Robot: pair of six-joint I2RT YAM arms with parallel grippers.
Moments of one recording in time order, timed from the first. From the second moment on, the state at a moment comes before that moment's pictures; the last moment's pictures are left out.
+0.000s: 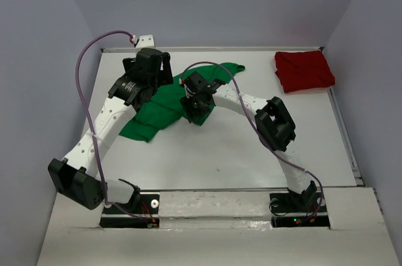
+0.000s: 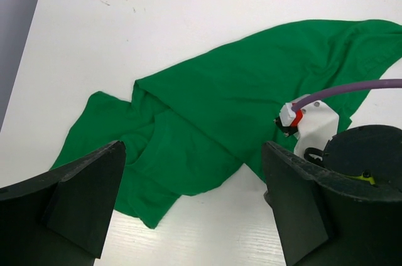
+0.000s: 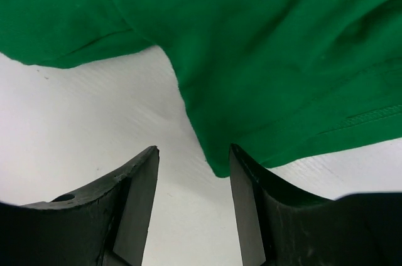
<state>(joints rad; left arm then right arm) -0.46 1.34 1.43 -0.67 -0.52 -0.37 0.78 2.25 1.89 -0.73 -0.12 0.22</state>
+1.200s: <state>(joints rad) -0.43 1.27 1.41 -0.67 -0.47 -0.35 0.74 2.17 1.77 -0.67 -0.13 0.26</state>
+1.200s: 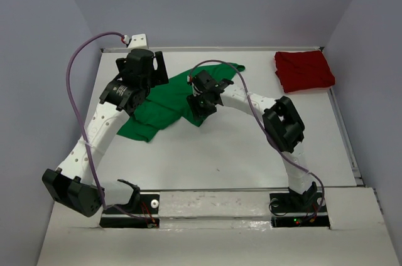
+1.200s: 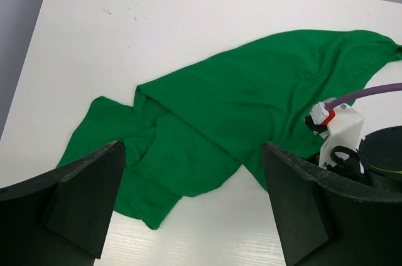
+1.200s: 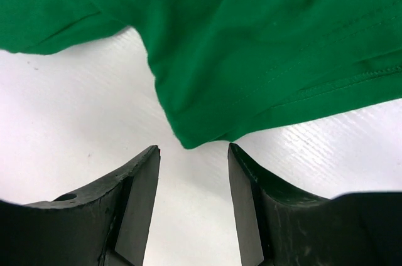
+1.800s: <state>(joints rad) -0.43 1.27 1.41 -0.67 -0.46 -0.35 0.76 2.17 1.71 -0.64 -0.17 0.26</state>
